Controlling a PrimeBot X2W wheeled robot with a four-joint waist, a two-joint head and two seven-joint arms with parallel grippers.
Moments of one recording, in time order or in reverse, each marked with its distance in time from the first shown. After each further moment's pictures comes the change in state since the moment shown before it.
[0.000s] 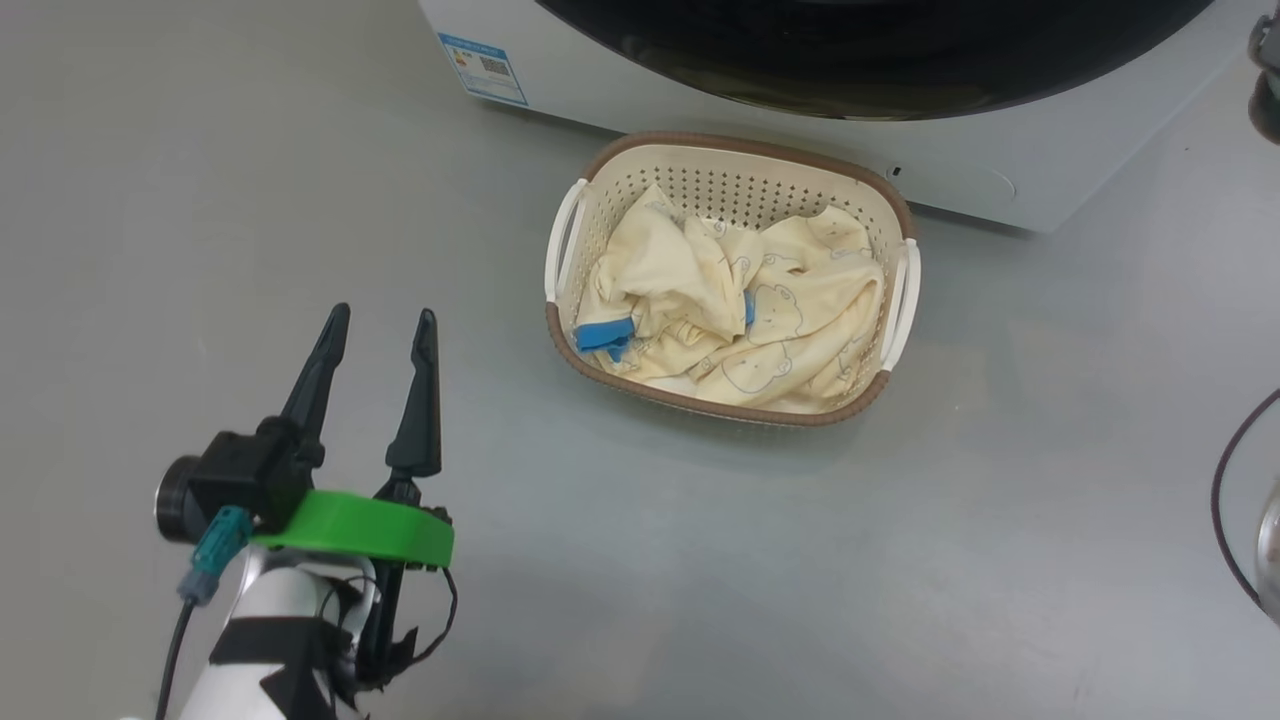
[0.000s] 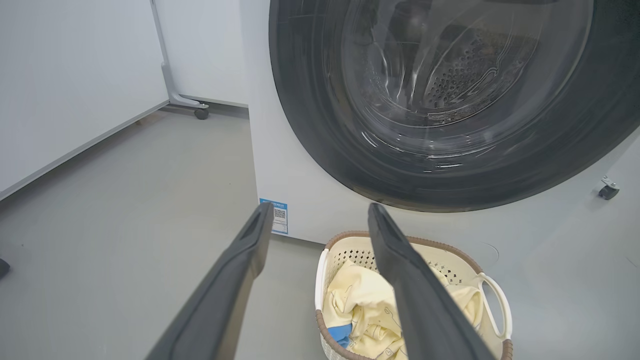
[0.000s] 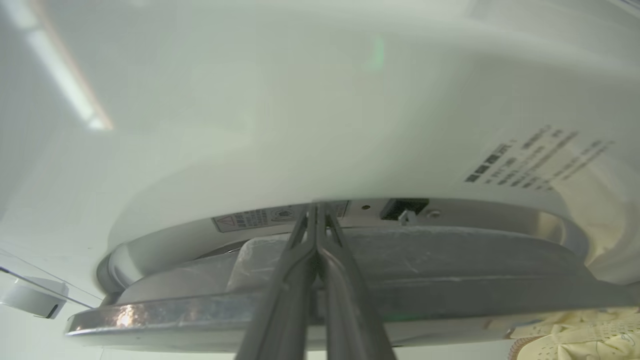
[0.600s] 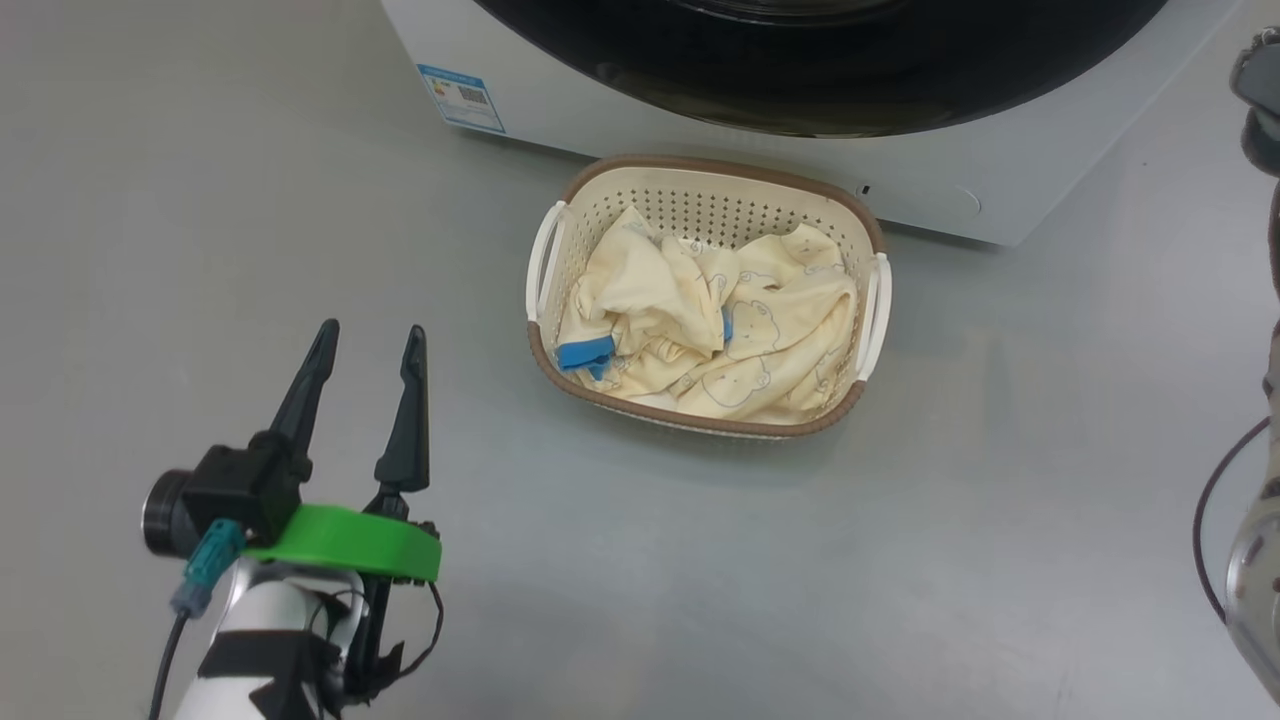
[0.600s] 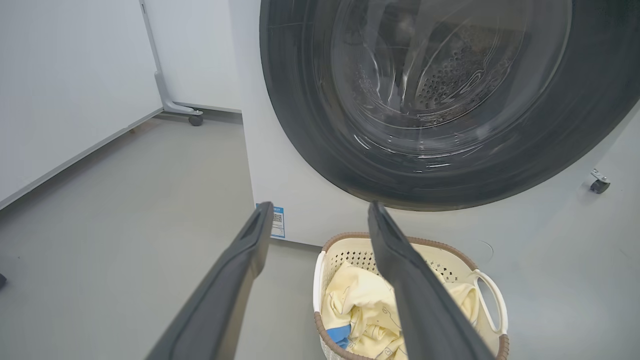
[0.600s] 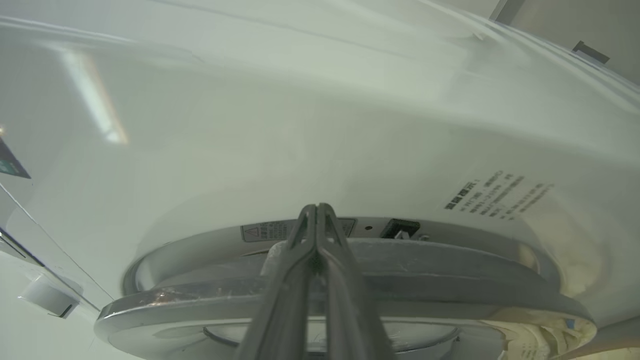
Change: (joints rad) left arm 0.022 0.022 0.004 -0.002 0.015 0.000 0.000; right arm 0.097 0.021 0.026 -0.105 -0.010 0.000 -0.119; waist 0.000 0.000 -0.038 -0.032
